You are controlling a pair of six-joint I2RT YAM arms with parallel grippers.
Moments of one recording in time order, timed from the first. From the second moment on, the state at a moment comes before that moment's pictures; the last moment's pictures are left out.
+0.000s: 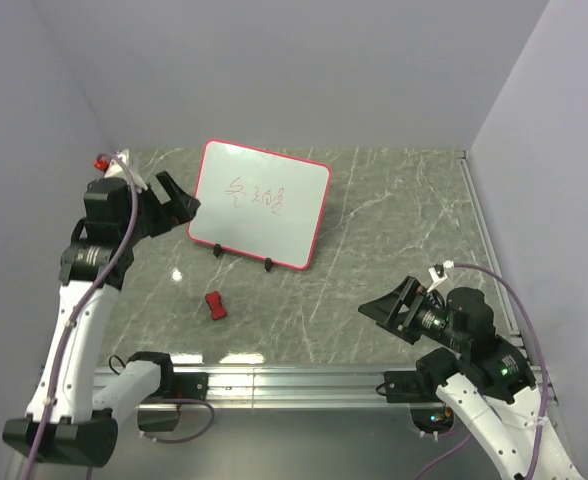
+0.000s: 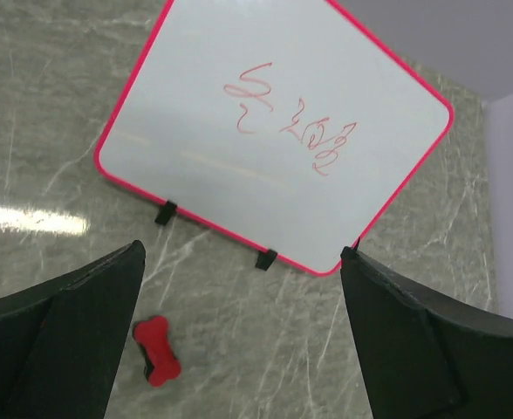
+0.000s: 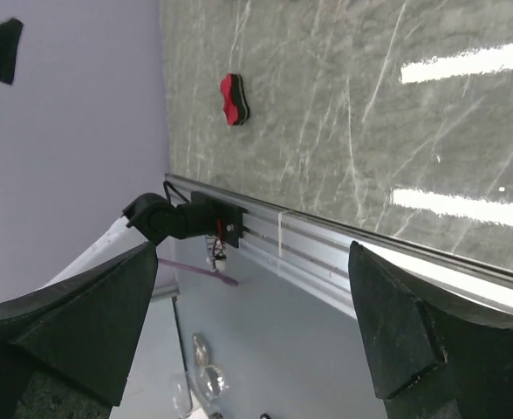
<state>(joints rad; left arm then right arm) -0.07 0.96 1.19 -0.66 0.13 -0.51 0.46 0.24 0.61 -0.84 -0.33 1.05</state>
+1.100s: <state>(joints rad) -0.56 1.17 0.69 -0.69 -0.29 -1.05 0.46 0.25 0.63 -0.97 -0.25 0.96</state>
